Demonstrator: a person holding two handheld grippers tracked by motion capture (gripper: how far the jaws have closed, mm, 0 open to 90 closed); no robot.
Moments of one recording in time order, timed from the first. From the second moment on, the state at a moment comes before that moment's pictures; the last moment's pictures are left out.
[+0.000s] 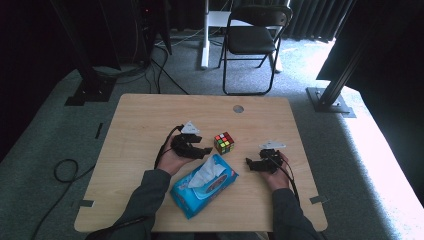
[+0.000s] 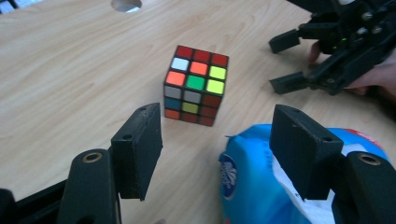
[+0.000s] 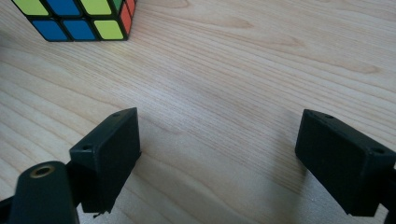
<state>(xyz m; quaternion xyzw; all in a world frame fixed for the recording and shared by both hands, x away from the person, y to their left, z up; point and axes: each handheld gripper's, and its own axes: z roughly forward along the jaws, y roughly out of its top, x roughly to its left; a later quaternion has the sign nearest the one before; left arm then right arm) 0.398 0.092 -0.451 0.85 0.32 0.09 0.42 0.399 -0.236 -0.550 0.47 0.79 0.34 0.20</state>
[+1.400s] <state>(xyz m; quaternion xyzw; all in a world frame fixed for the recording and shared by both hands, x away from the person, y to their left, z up) 0.347 0.088 -0.457 0.86 0.27 0.08 0.43 0.398 -0.236 -0.550 0.47 0.79 0.34 0.20</state>
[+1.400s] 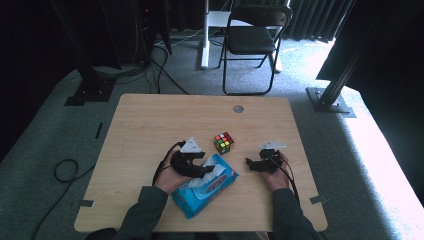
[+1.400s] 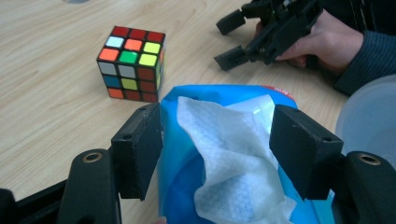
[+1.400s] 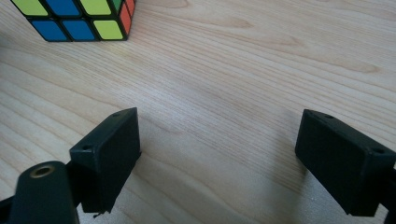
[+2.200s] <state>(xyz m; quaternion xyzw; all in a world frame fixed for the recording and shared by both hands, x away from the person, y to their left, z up) 0.341 0.094 -0.474 0.87 0.28 0.05 0.41 0.398 -0.236 -0.550 0.47 0.79 0.34 0.20</state>
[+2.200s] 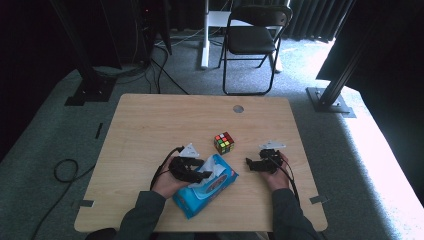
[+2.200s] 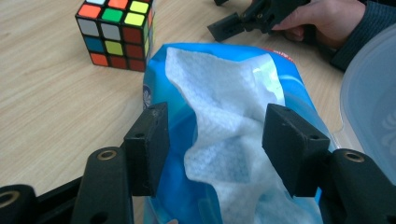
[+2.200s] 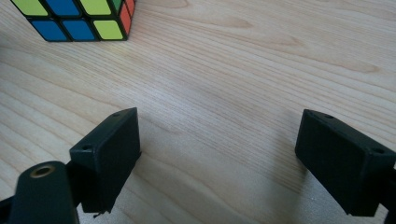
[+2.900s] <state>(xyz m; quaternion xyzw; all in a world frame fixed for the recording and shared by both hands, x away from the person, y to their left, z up) 0.331 0.093 -0.475 0.87 0.25 0.07 0.41 0.398 -0.236 -0.550 0.47 0.79 0.34 0.20</state>
